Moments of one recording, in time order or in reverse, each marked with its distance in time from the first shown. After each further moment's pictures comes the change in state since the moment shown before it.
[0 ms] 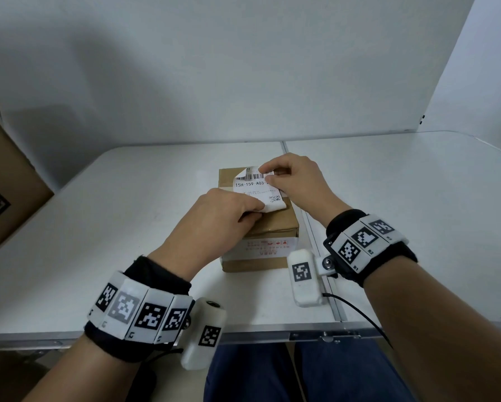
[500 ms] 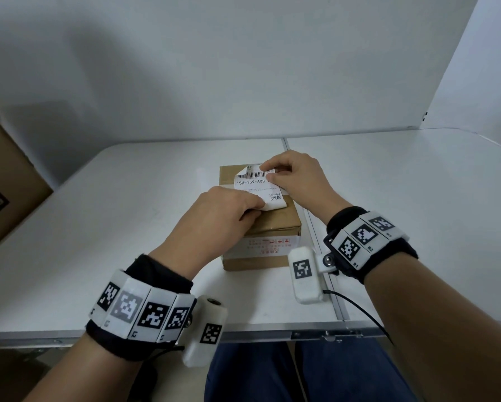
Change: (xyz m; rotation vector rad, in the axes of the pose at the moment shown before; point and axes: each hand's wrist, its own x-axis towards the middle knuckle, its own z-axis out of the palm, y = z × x) left_hand 0.002 -0.006 0.005 0.012 0.025 0.030; right_hand 0.003 0.003 0.002 -0.058 0.009 -0.013
